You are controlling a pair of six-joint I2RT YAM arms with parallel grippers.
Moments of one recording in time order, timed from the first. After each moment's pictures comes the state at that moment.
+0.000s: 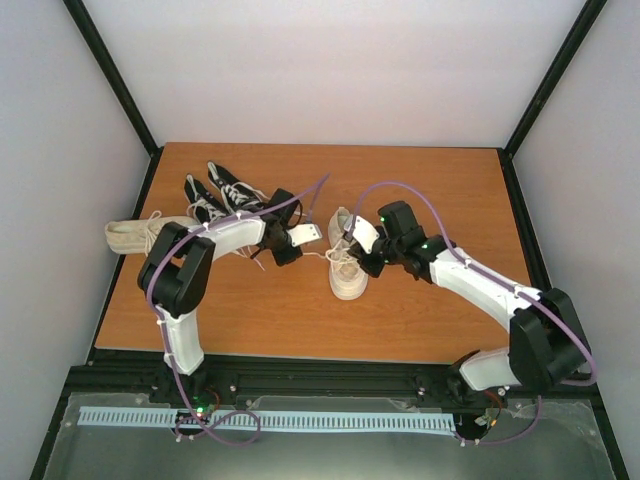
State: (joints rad) left arm -0.50 1.90 1.22 -0.56 0.12 0.64; right arm 0.56 1.39 0.89 -0.29 -0.33 -0.47
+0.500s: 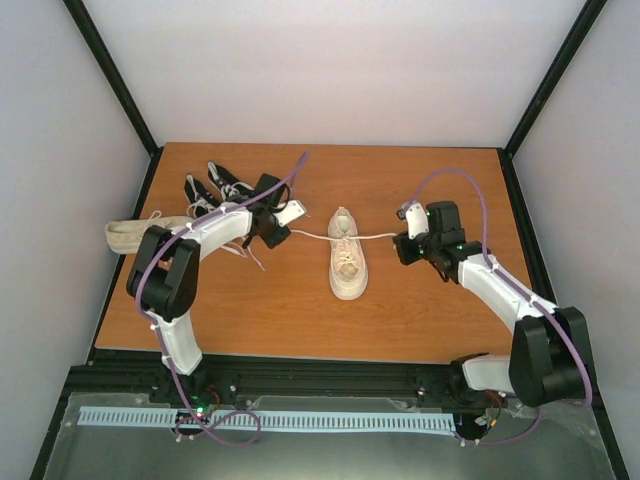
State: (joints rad) left arm -0.43 1.83 1.27 -0.56 -0.04 0.49; right arm 0.27 1.28 0.77 -0.27 -0.28 -0.13
